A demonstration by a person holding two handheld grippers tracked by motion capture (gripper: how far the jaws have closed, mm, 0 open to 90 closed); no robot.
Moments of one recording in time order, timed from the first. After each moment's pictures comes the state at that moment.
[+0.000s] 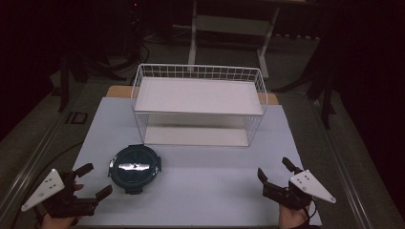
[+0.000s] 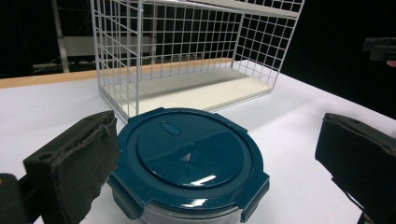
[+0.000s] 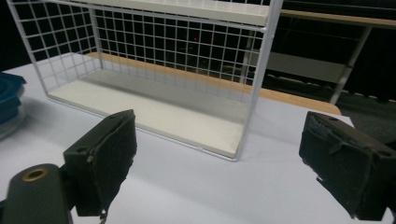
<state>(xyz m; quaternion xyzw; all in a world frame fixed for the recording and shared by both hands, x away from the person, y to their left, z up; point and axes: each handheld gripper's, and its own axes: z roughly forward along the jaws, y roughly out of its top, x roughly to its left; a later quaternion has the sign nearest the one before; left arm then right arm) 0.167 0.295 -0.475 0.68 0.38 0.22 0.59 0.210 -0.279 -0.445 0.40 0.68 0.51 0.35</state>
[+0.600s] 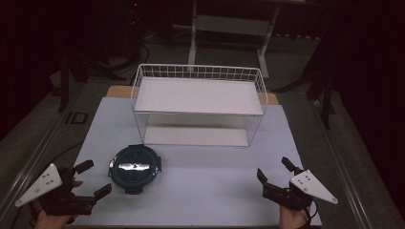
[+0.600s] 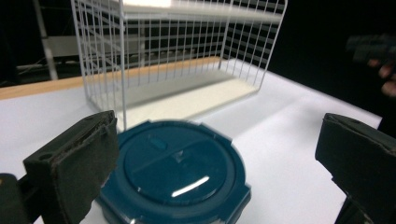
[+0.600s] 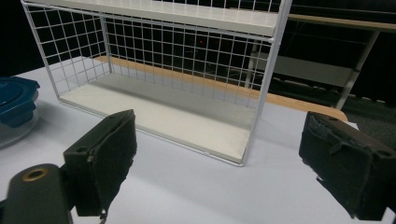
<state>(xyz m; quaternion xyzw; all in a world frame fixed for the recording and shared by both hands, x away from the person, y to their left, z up) 0.171 0.295 -0.443 0.69 0.36 0.20 0.59 0.206 -0.277 -0.437 0.39 0.68 0.51 0.35</state>
